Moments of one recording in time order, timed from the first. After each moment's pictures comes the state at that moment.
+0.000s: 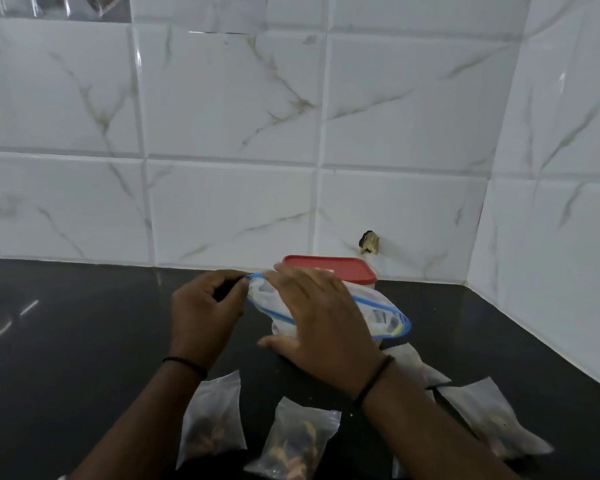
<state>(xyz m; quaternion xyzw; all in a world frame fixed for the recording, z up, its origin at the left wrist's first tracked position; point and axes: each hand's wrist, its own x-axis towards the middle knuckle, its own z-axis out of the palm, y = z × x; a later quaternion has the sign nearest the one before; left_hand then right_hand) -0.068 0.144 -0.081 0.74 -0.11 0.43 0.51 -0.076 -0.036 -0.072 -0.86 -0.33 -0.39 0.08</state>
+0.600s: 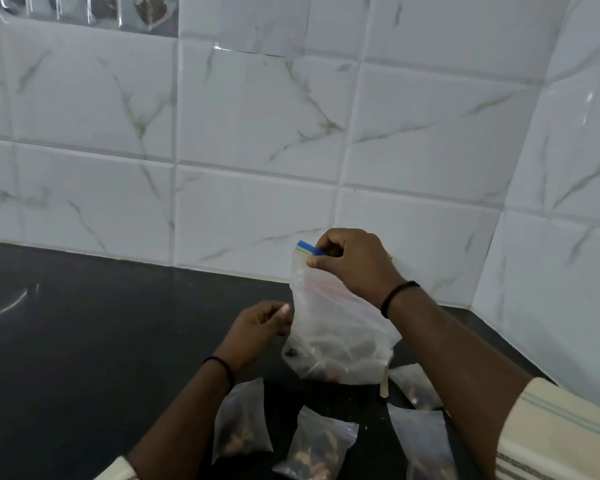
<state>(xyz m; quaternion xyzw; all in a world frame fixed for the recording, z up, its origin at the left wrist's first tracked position) -0.056 0.147 -0.093 0.77 -0.10 0.08 0.62 -0.041 -0.032 0.031 -0.89 -0.23 -0.25 0.31</state>
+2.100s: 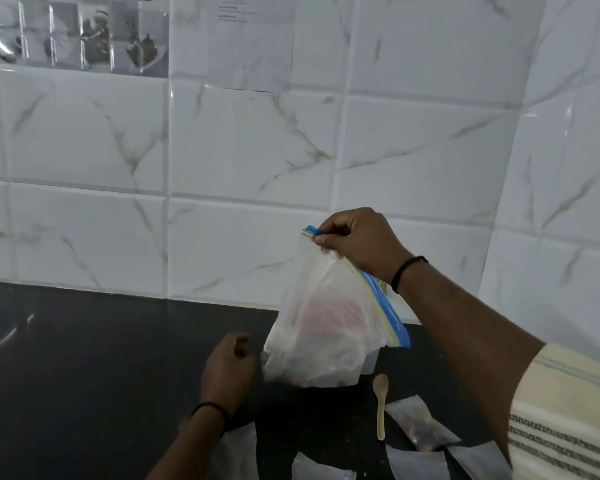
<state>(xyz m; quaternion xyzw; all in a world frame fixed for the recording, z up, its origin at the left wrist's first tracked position) -0.028 0.158 -0.111 0.81 0.06 0.22 0.53 -0.016 -0.050 0.103 -0.85 -0.29 -0.26 0.35</state>
